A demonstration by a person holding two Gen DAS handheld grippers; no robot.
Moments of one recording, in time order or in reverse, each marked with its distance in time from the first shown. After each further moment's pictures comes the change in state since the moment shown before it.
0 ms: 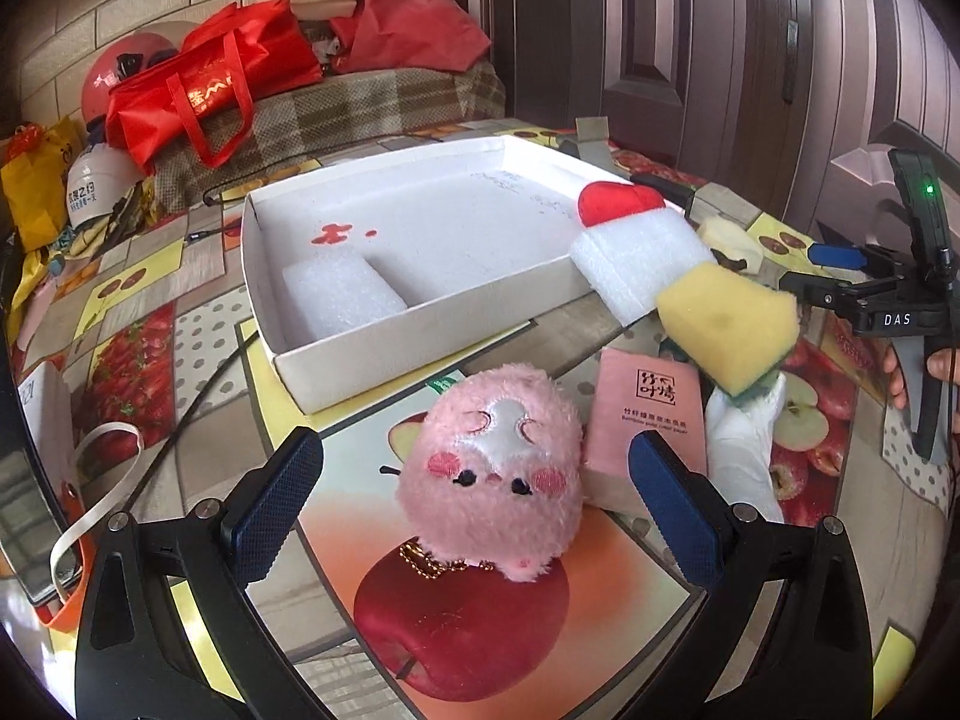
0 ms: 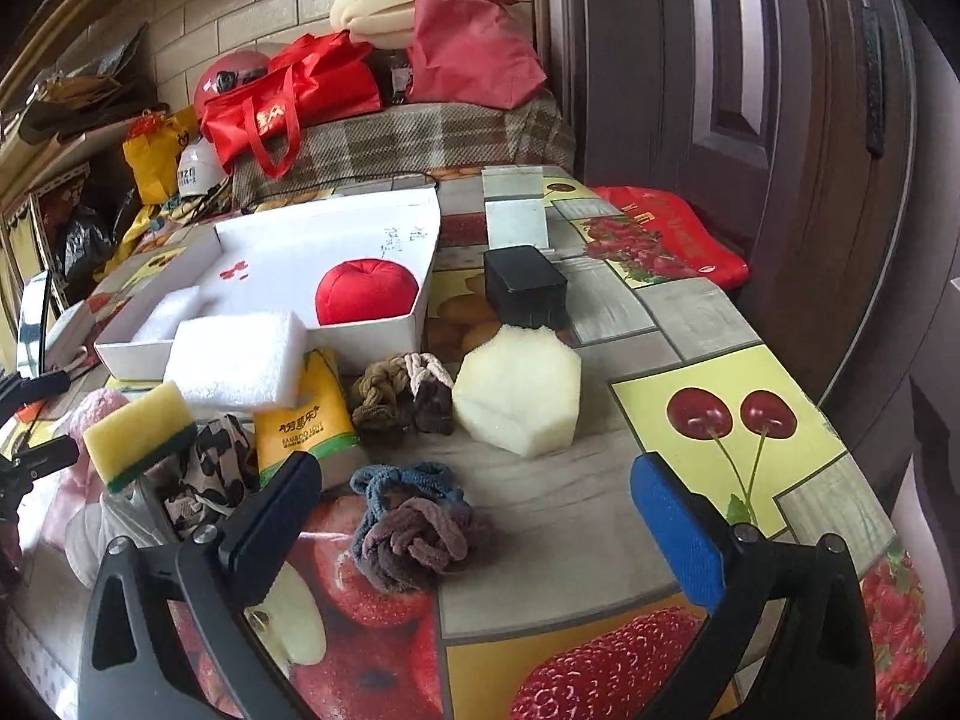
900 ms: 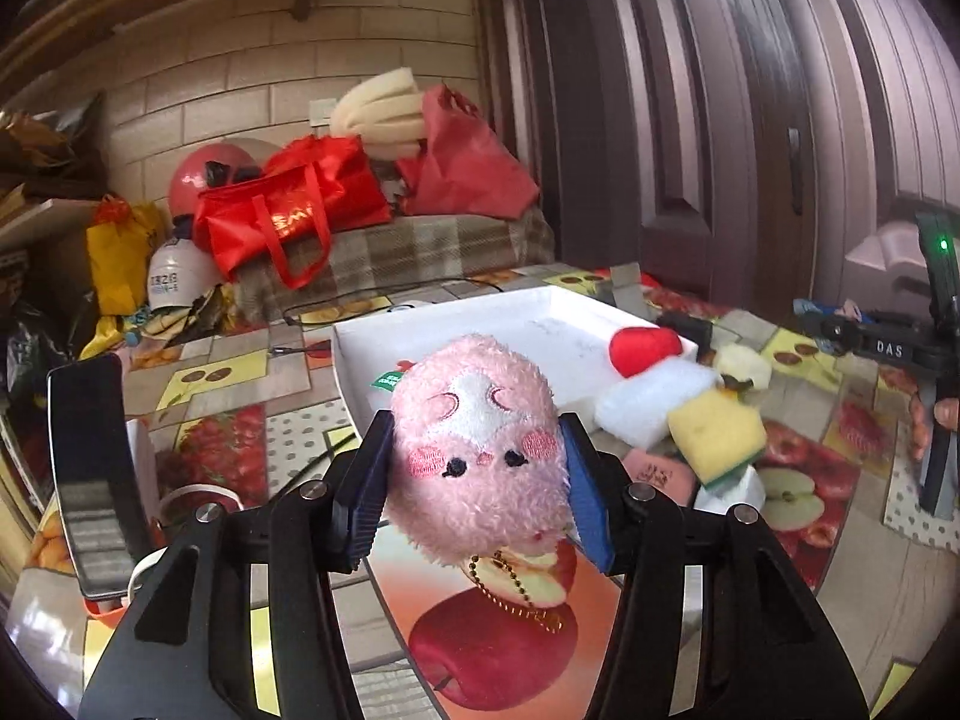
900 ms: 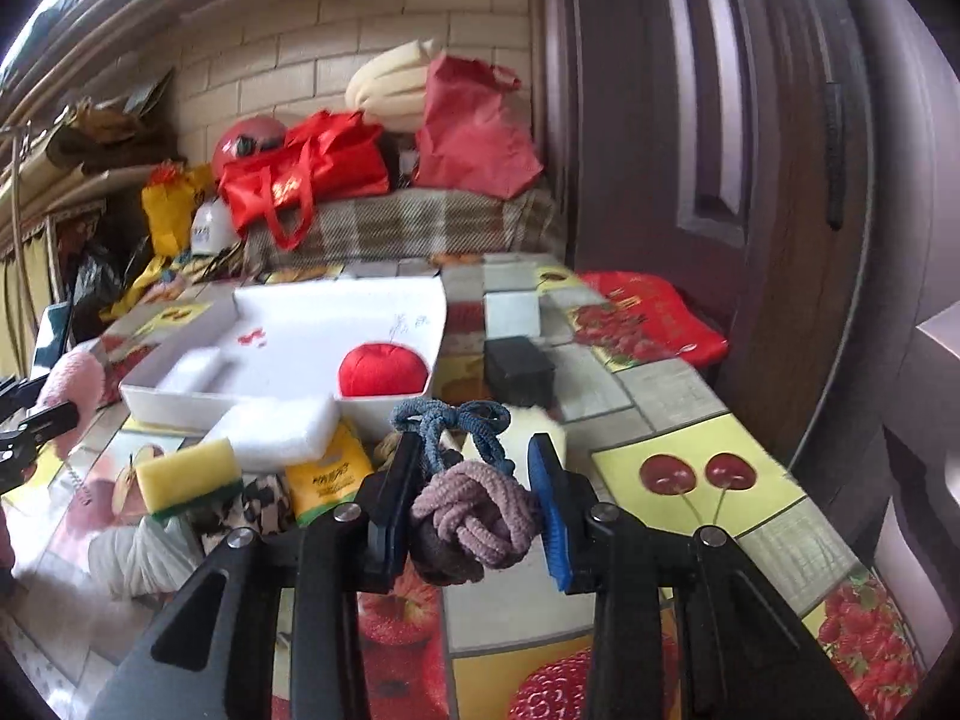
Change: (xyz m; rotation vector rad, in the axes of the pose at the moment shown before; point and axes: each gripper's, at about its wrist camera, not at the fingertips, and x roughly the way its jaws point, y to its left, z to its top) left arm -0.069 0.005 -0.012 -0.059 -0.391 0.152; right arm -0.054 -0.011 -0.007 0.060 -0.289 -0.041
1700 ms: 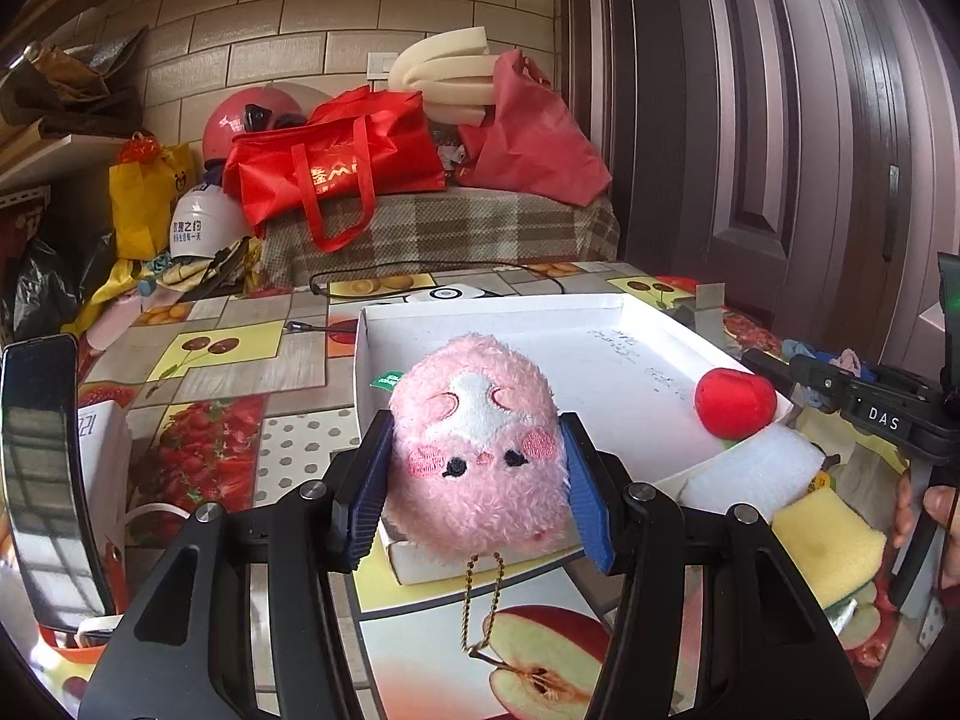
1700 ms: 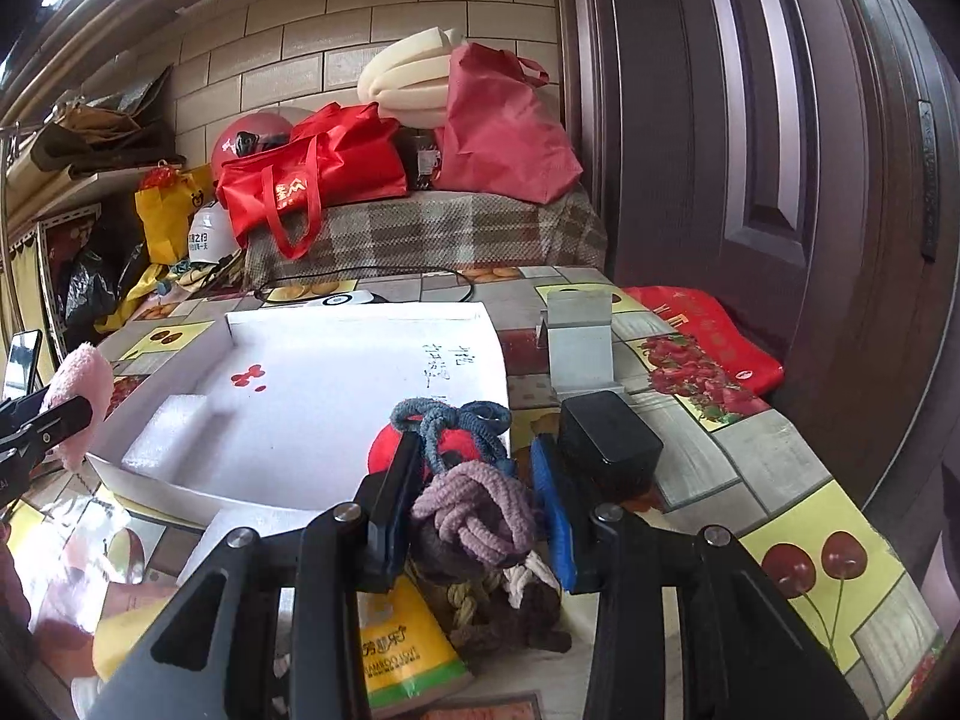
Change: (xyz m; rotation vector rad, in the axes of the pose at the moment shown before) left arm 0.081 0.018 0.021 -0.117 0.068 0.084; right arm 0.092 0.047 0.031 -0.019 0.035 0.052
